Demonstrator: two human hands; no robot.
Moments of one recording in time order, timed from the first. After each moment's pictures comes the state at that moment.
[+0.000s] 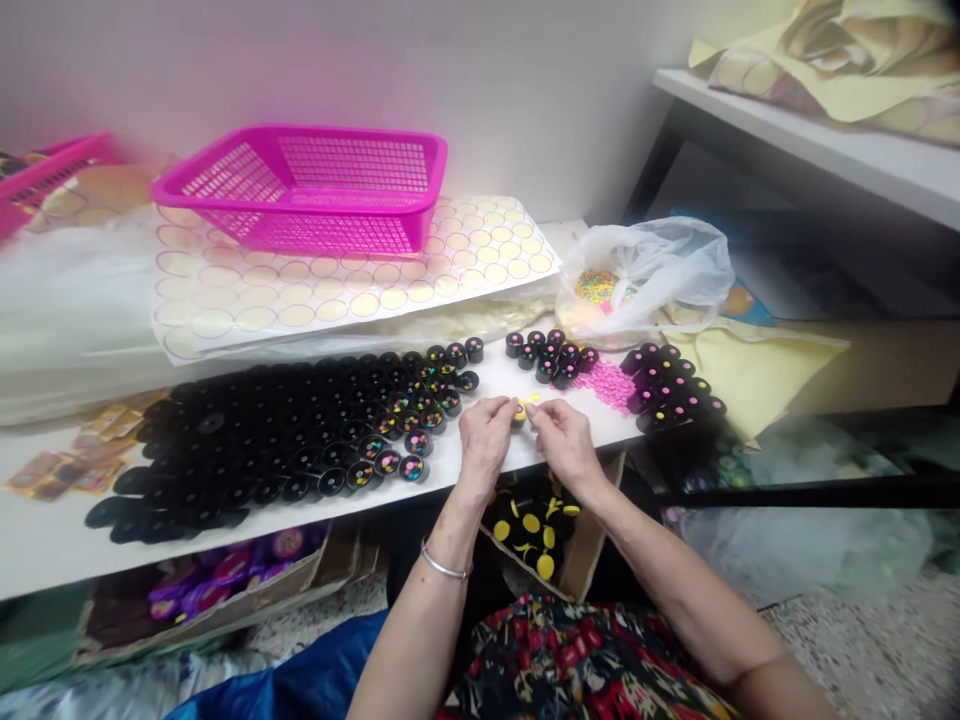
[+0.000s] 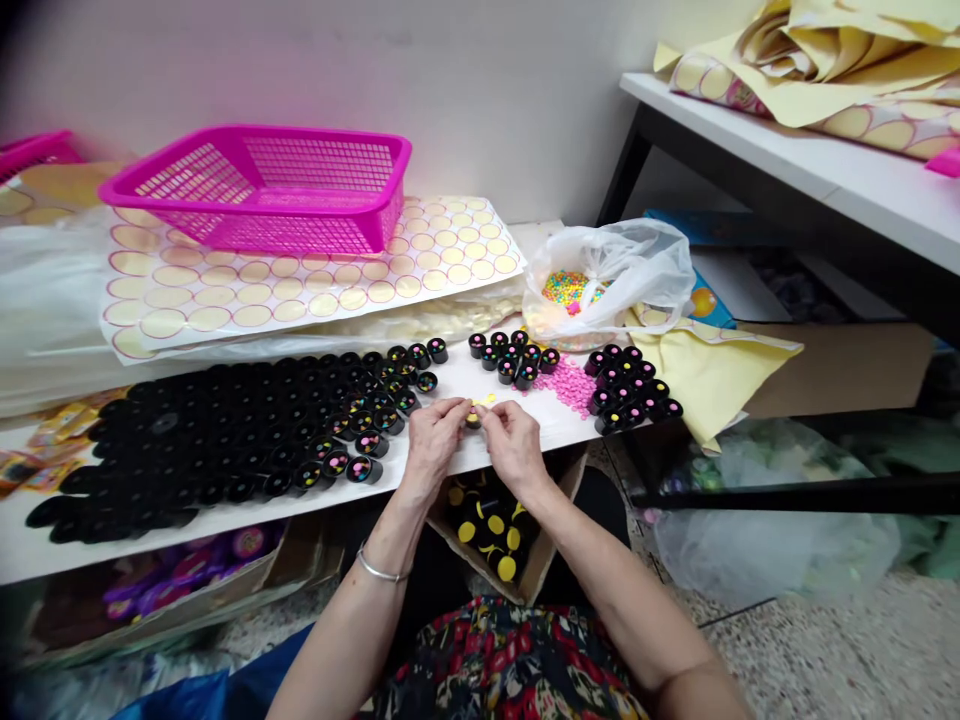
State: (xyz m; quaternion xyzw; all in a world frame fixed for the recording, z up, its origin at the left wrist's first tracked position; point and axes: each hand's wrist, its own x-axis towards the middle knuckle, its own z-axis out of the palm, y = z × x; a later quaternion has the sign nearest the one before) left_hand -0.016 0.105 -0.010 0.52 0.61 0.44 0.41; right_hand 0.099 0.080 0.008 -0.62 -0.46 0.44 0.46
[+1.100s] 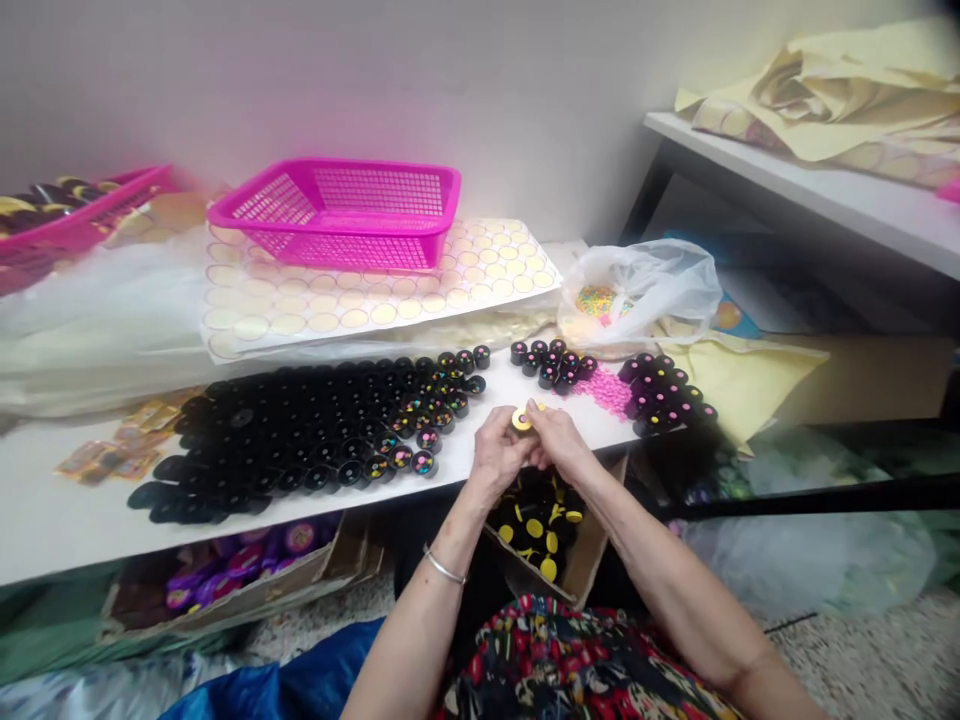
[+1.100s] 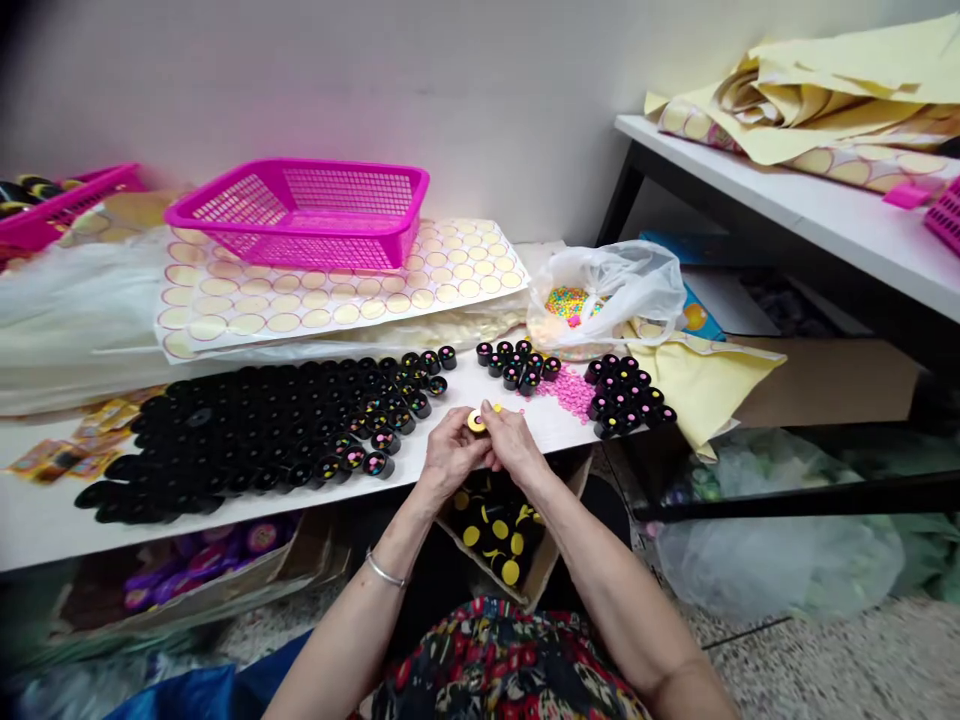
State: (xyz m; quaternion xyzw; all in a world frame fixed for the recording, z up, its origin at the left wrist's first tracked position) left_hand -0.017 0.083 -0.018 0.58 0.50 0.48 0.43; right_hand 0.098 0.086 0.010 -0.59 -0.43 0.57 0.36
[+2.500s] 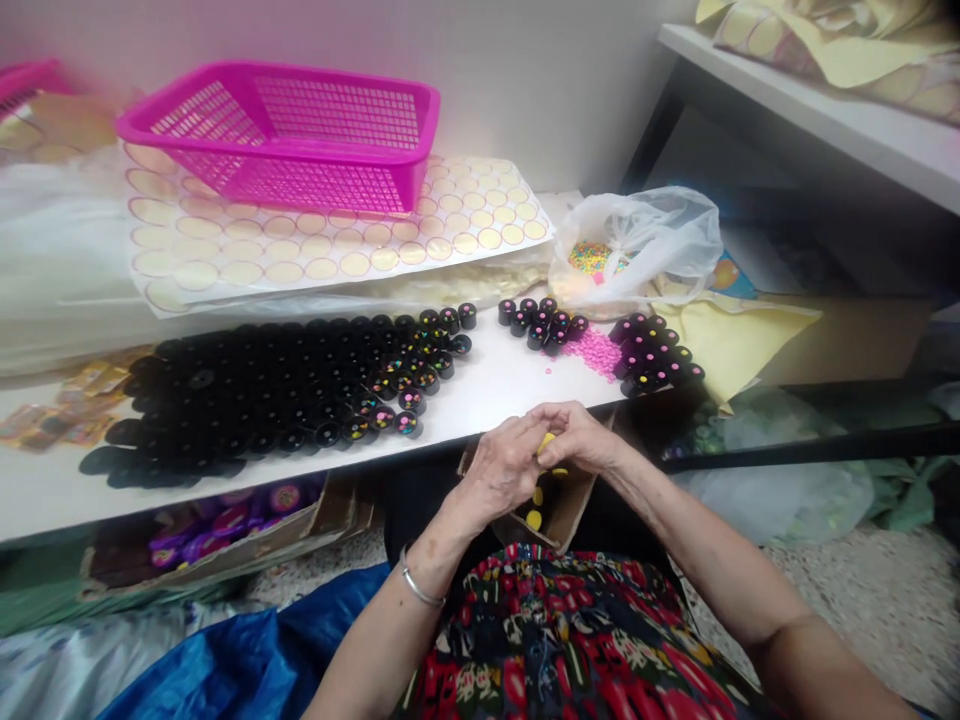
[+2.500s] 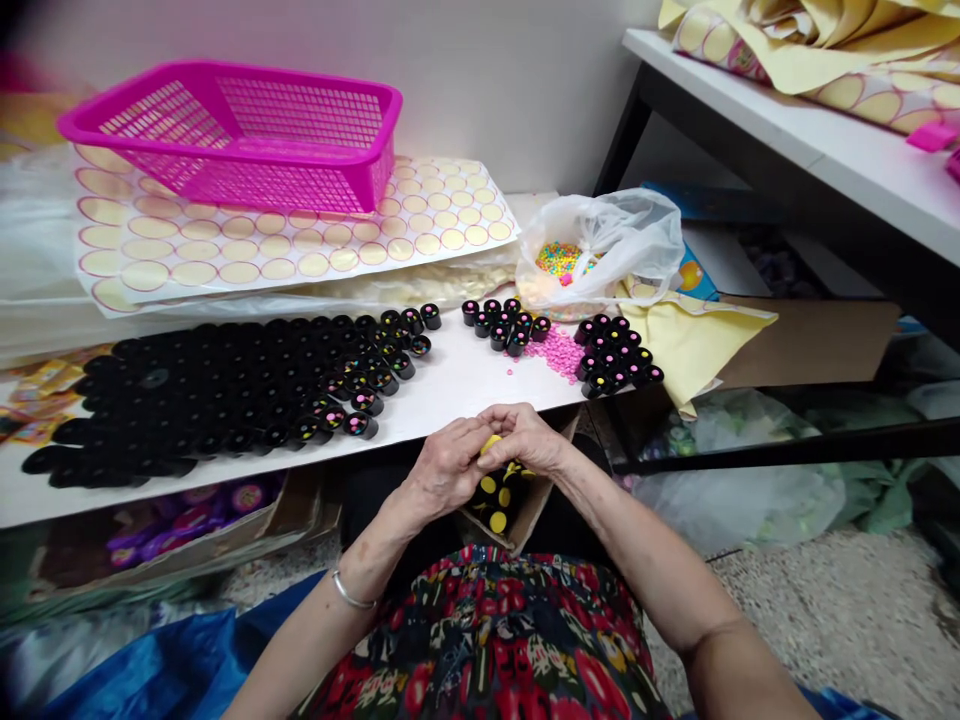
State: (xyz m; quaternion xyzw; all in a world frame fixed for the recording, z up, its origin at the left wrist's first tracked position) left_hand -0.020 0.026 0.010 0.84 0.34 0.30 0.29; right_hand 0.141 0.041 0.009 -0.40 -0.36 0.77 0.33
